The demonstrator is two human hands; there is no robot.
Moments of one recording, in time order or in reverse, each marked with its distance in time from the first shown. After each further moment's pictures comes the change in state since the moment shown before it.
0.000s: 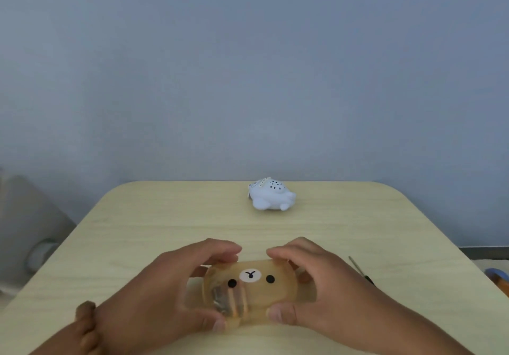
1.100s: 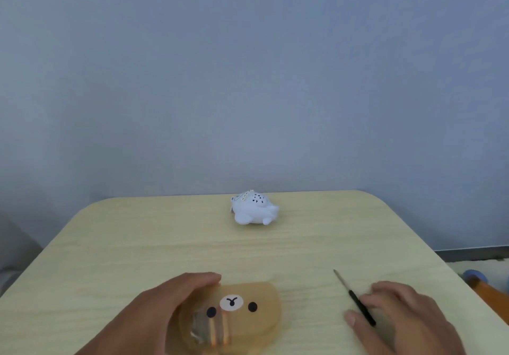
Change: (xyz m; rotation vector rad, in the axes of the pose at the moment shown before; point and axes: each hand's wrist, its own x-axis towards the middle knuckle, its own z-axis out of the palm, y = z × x) left_hand 0.031 -0.032 0.036 -0.216 -0.242 -0.358; right_hand -0.069 0.064 -0.003 -0.408 0.564 0.525
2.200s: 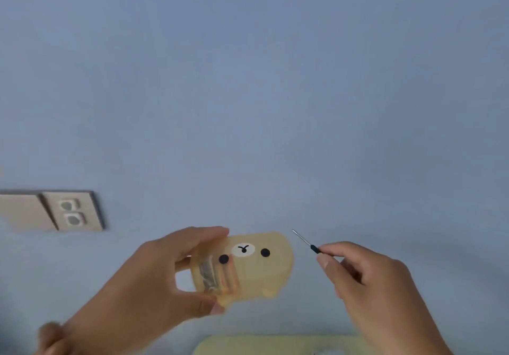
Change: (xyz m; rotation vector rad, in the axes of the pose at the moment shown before) left_hand -0.165 0.275 -0.395 0.077 0.456 0.290; right_hand 0.183 -0.384 -0.288 0.584 -0.106 -0.176
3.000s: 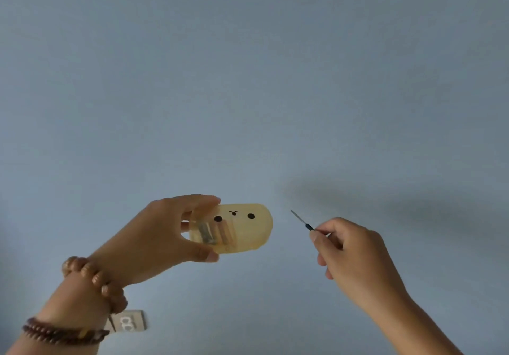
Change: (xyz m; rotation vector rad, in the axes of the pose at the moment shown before) left_hand 0.062 0.346 -0.267 0.172 -0.006 0.015; right_hand 0.082 -0.338 -0.264 -0.104 0.069 0.080
